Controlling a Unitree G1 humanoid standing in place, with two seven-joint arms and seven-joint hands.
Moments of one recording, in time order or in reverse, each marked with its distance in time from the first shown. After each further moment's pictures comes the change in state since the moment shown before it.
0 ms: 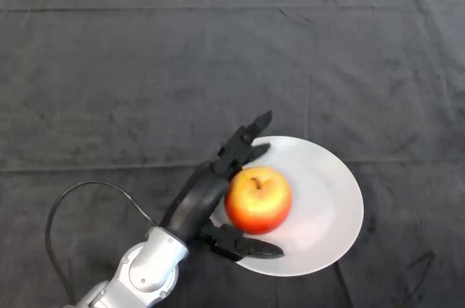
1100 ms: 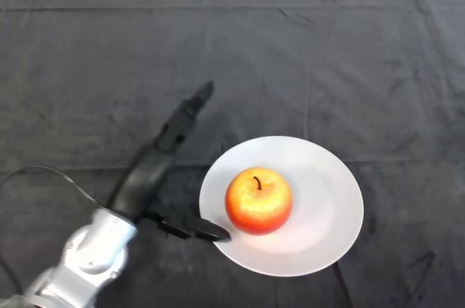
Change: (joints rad) left arm 0.004 0.138 0.242 -0.012 -0.075 -0.128 -0.024; right arm 0.000 0.000 0.000 0.000 0.000 0.000 0.000
